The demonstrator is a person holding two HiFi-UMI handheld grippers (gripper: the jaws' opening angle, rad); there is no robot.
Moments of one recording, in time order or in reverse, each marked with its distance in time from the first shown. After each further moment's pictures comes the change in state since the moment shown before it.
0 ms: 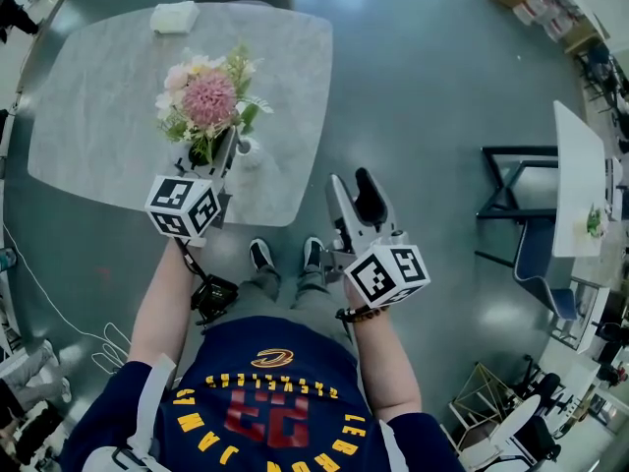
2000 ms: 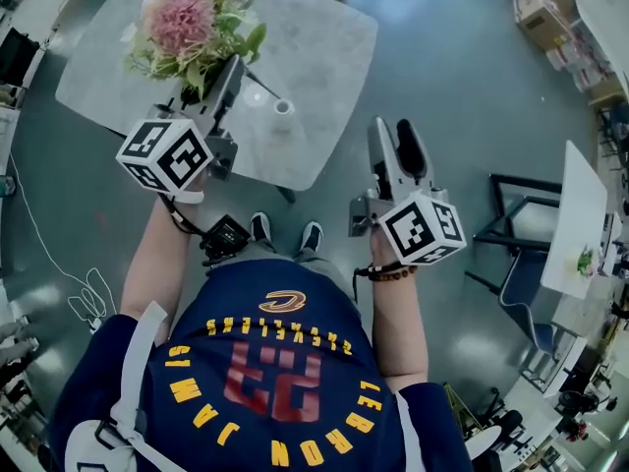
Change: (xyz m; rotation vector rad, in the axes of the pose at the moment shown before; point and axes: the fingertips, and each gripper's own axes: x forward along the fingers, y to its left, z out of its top) left arm -0.078 -0.051 0.114 -0.131 -0.297 0.076; right arm -0.022 0.002 0.075 -0.102 -0.023 0.112
